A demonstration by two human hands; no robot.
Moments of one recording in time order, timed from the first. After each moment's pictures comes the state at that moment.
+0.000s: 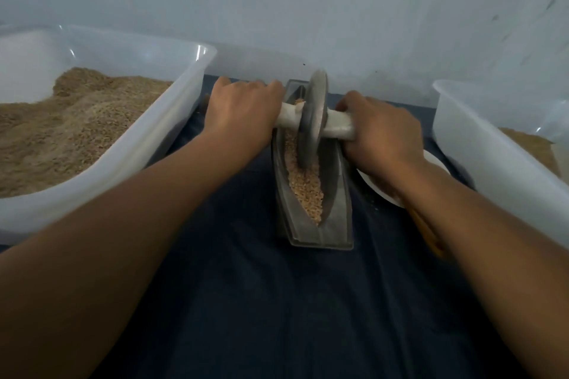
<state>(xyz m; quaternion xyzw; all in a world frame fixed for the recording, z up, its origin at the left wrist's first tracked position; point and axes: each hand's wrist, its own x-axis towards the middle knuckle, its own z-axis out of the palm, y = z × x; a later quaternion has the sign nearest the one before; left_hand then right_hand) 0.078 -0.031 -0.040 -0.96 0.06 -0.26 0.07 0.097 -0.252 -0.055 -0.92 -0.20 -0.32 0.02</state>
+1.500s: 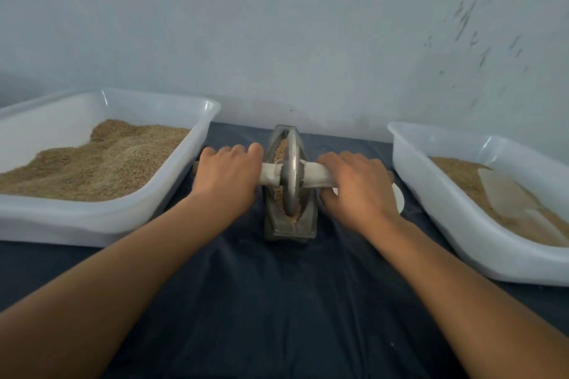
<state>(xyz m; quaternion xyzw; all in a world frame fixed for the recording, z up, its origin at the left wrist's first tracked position) -0.010 -0.030 -0.039 -0.97 0.06 -0.25 0.04 0.003 -0.256 -0.044 -0.92 -0.21 -0.32 0.02</state>
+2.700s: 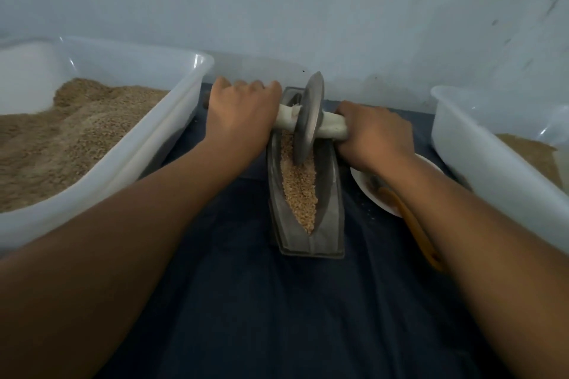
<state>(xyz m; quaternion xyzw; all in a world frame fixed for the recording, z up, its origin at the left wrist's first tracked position) 0.094 -0.037 -0.042 -0.94 0.04 -0.31 0.09 0.125 -0.250 -0.050 -0.96 -0.14 -0.23 0.01</state>
